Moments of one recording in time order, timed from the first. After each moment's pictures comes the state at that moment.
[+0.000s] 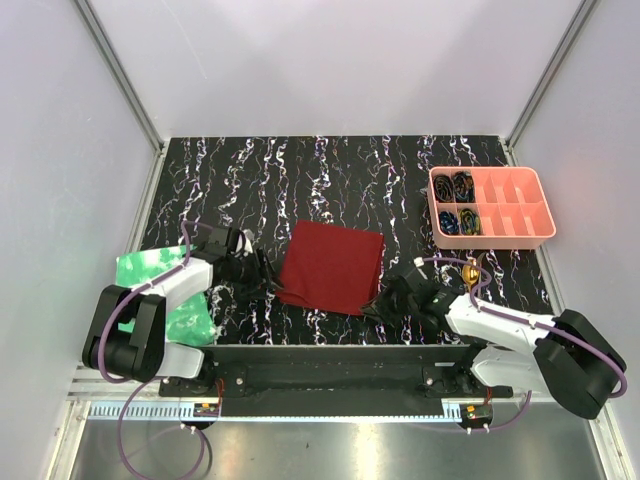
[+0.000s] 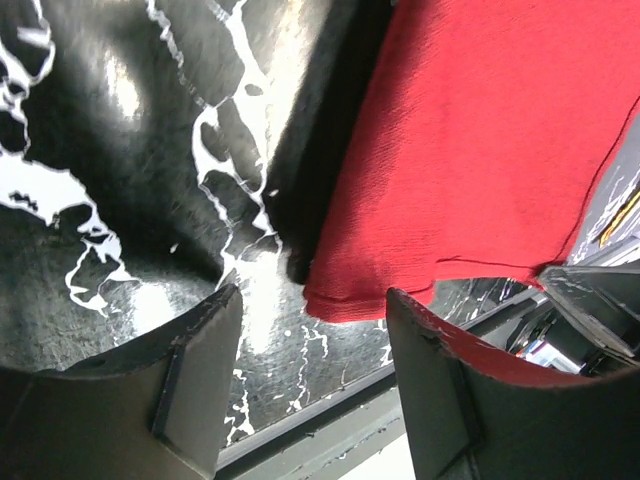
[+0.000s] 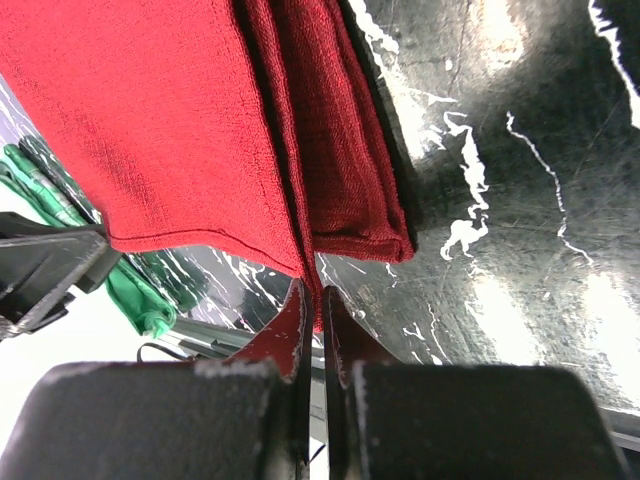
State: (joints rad) left arm -0.24 1.37 0.62 -0.37 0.47 -0.61; right arm 0.78 1.16 0.42 -0.16 -0.04 1.48
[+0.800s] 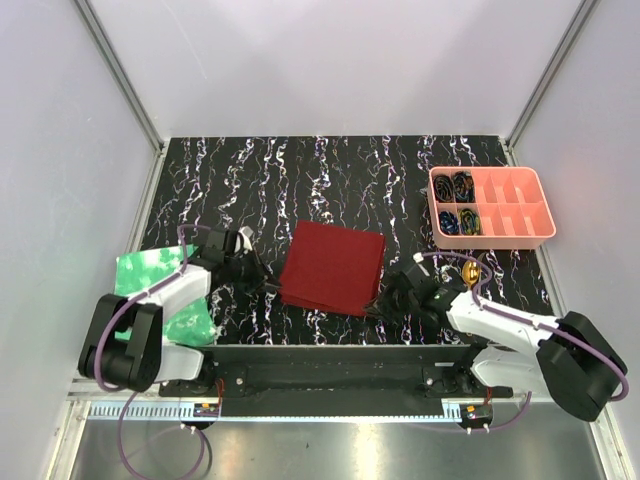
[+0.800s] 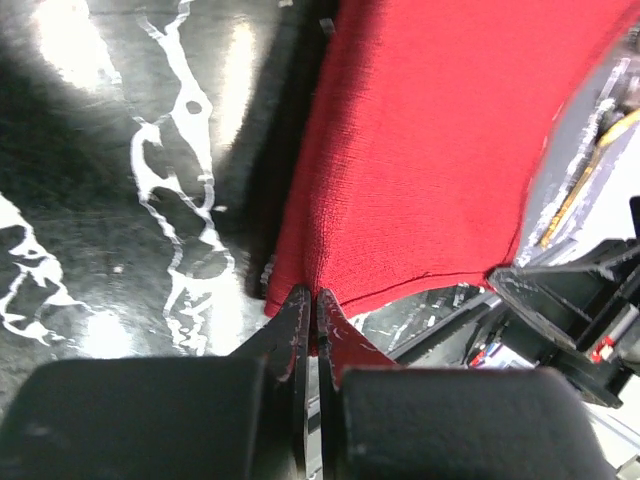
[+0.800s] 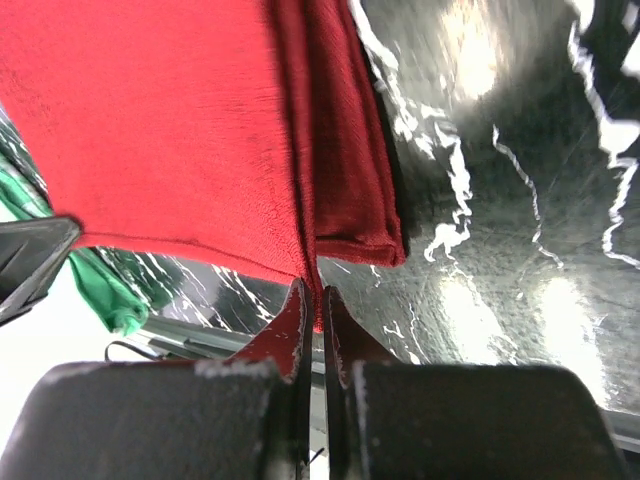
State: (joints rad) left arm -0.24 1.33 0.55 -0.22 0.52 -0.71; right arm 0.76 1.15 0.44 -0.21 -0.04 1.40
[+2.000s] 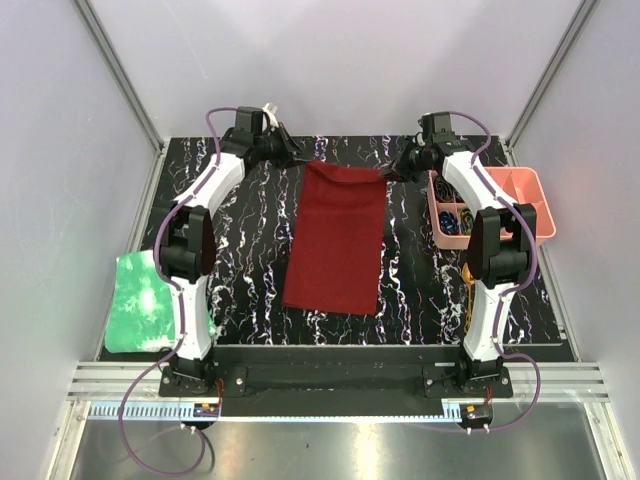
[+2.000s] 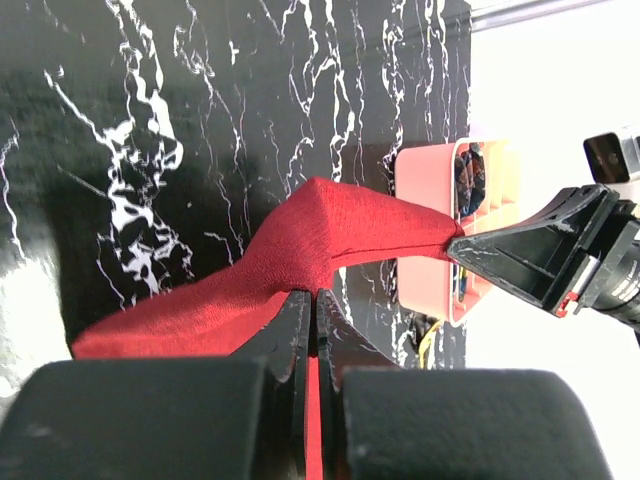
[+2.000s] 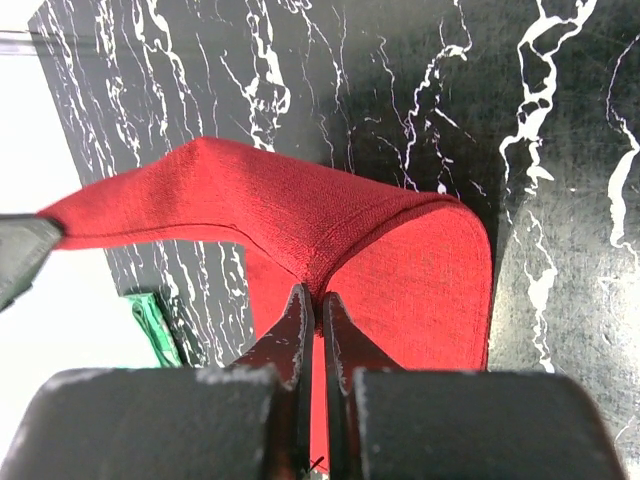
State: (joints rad) left arm -0.23 2.12 1.85 -0.32 0.54 -0.74; right arm 0.16 2.05 1.79 -0.56 -0.39 0.67
